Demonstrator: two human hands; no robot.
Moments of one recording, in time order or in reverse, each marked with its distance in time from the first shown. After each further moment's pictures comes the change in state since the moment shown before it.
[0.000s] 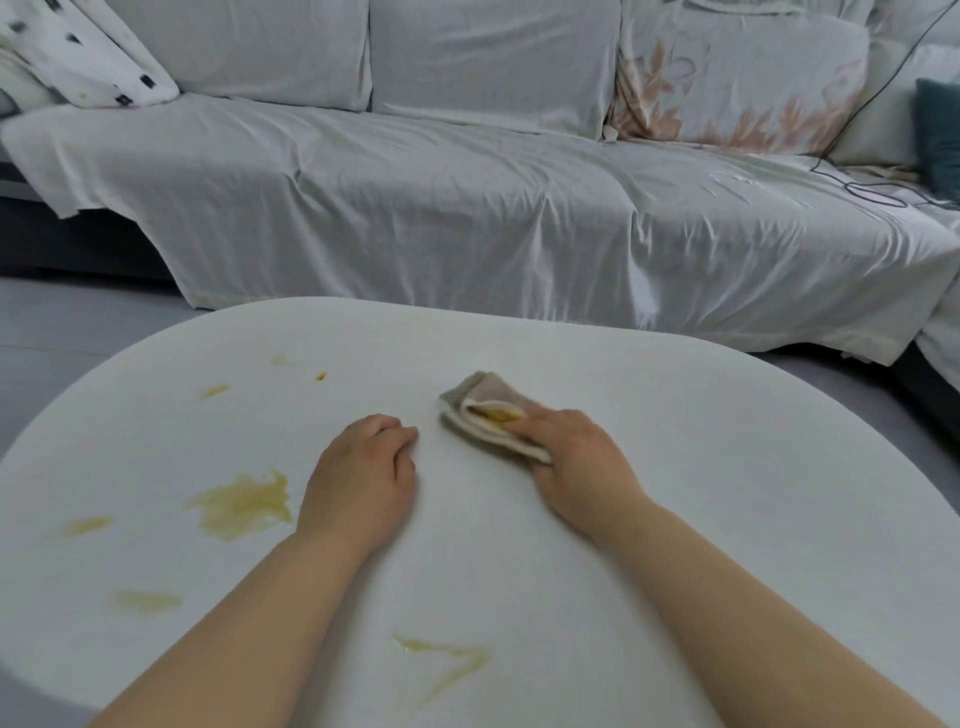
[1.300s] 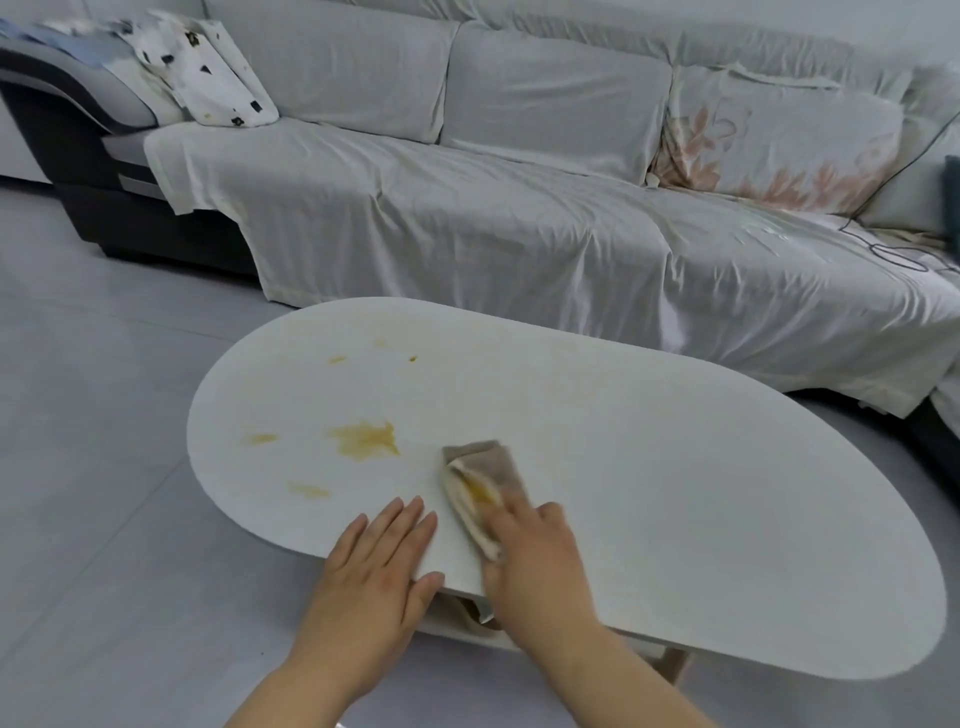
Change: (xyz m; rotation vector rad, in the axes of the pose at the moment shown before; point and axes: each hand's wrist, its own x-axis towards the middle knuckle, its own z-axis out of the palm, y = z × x) left_hand -0.154 -0.025 -0.054 0.310 -0.238 0.160; right_hand -0.105 -0.130 0.027 -0.079 -0.105 0.046
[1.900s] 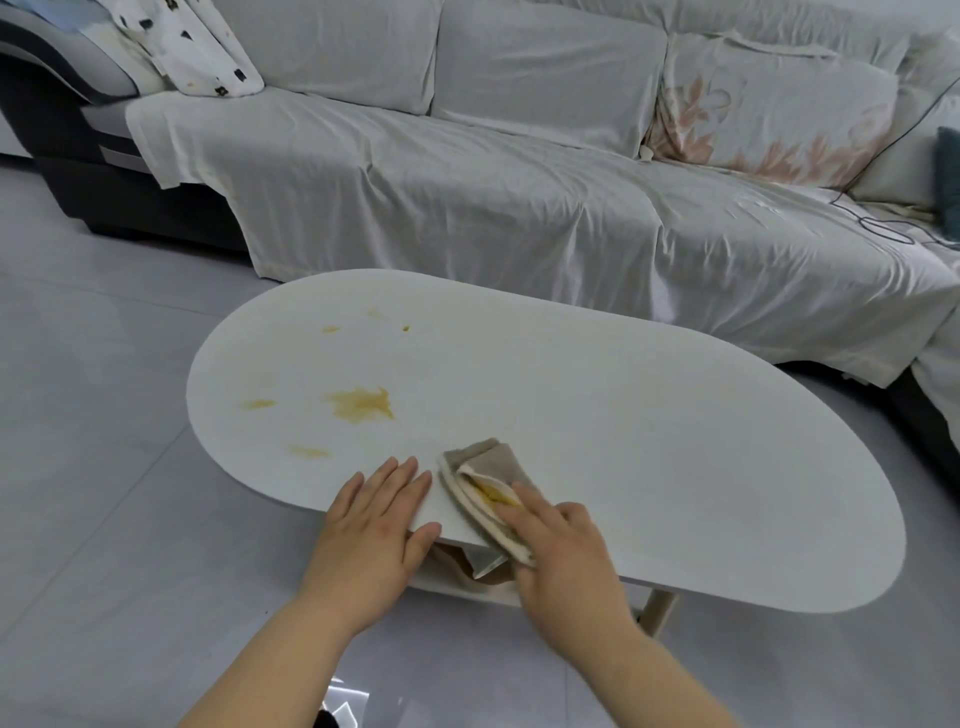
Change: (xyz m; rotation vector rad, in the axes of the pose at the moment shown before) left_hand 0.003 -0.004 0.013 -0.094 0.061 -0.099; right_hand -0.047 0.019 -0.008 0.090 0.012 0.011
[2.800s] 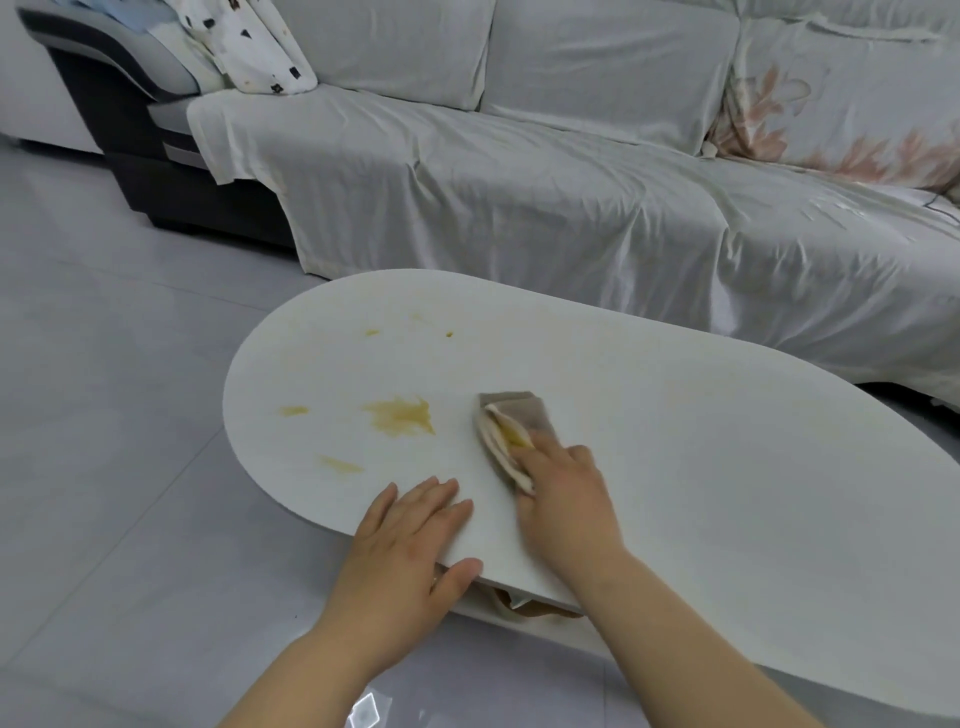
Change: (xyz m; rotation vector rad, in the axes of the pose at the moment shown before) left_hand 0.000 -0.001 -0.016 -0.116 -0.026 0.038; right_hand 0.092 -0.014 0.010 -0.086 0.025 -0.012
